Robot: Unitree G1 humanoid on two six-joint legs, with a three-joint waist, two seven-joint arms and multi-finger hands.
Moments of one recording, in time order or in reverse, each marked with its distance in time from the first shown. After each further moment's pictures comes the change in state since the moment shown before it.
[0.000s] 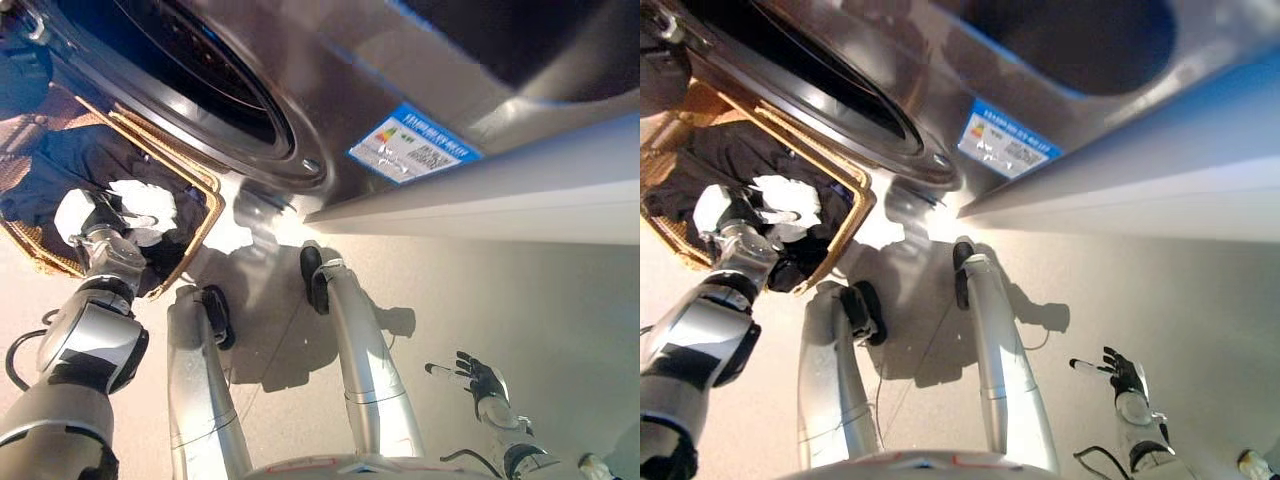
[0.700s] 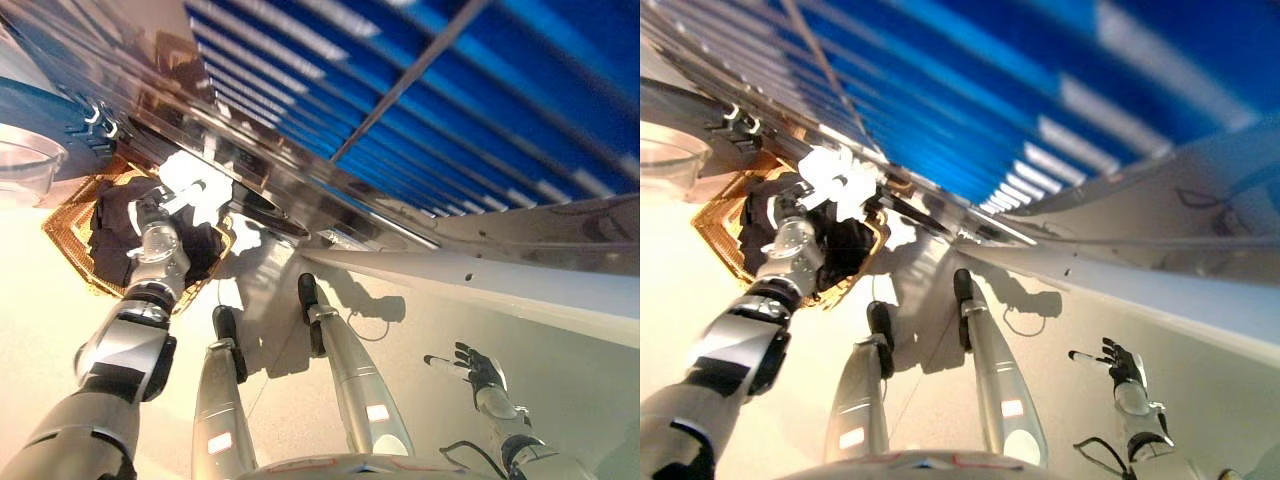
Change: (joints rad) left arm 0.079 -0.189 0.265 -0.224 -0.731 -0.189 -0.193; right arm -0.033 0.004 -0.052 0.018 -0.062 0.004 0.001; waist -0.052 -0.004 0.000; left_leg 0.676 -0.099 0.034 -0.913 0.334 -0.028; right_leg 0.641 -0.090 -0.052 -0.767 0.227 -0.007
